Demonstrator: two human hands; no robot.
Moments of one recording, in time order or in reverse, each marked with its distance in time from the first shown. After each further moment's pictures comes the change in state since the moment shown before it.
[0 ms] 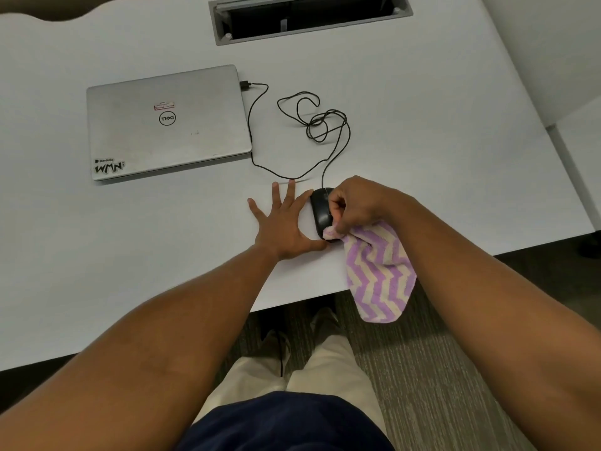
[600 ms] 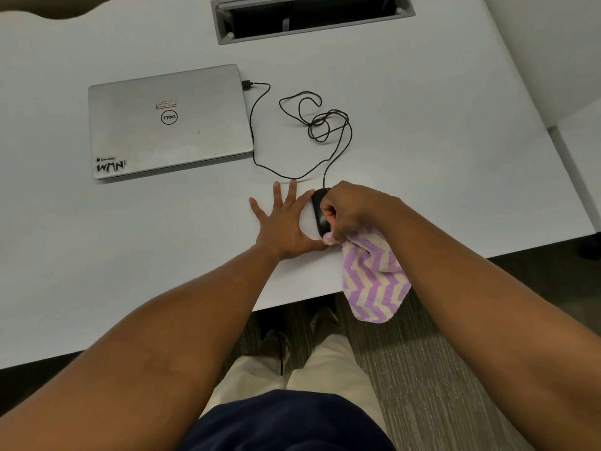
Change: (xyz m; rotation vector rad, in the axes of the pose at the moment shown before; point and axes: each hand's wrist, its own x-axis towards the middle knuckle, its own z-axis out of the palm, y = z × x) left_hand 0.001 -0.001 0.001 0.007 0.011 0.006; right_hand 0.006 -0.016 0.009 -0.211 -0.038 -0.026
